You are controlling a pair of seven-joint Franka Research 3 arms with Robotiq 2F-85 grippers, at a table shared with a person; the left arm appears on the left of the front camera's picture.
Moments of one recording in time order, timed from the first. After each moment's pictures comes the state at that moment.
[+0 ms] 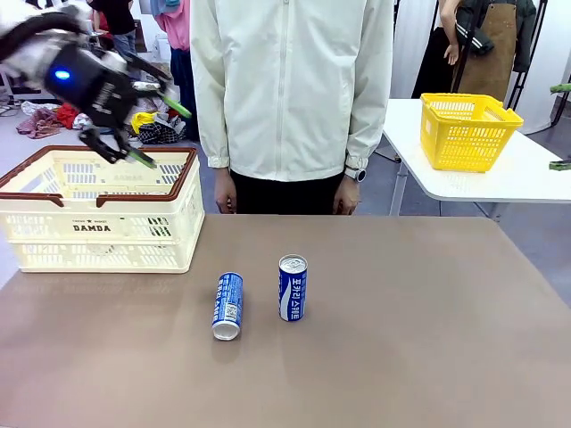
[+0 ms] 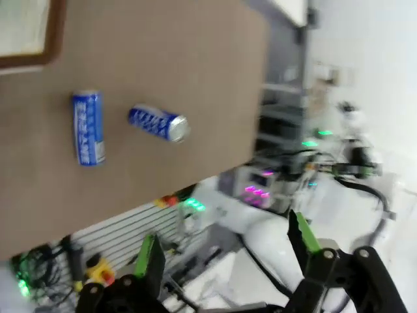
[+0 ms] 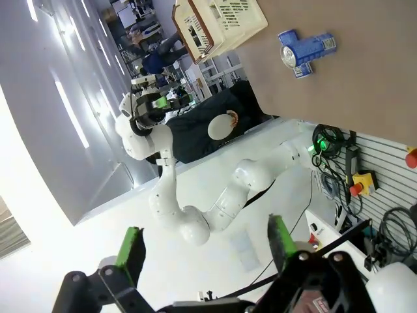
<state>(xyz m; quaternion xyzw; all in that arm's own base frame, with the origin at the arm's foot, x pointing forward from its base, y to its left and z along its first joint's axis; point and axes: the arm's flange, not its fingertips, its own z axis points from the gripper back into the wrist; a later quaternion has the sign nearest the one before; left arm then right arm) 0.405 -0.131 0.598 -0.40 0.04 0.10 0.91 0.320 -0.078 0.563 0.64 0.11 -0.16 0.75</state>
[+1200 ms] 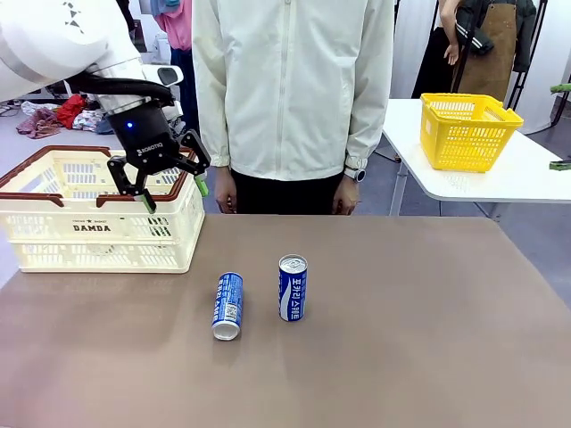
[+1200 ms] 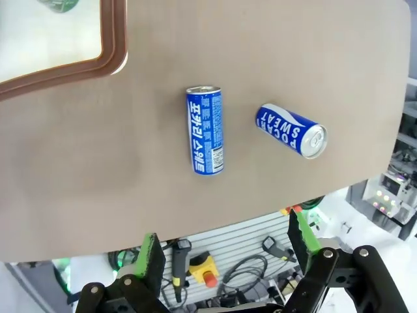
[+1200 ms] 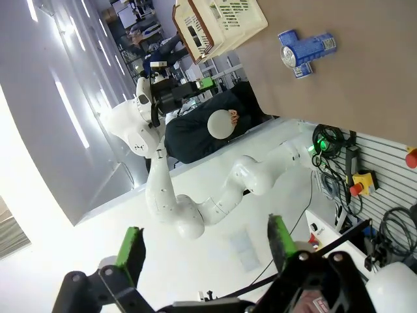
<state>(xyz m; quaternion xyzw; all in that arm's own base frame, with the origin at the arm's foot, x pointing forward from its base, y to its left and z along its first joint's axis) 0.420 -0.187 0.540 -0.17 0.03 0.04 0.99 0.320 -0.079 0.563 0.64 0.11 -0.16 0.75</state>
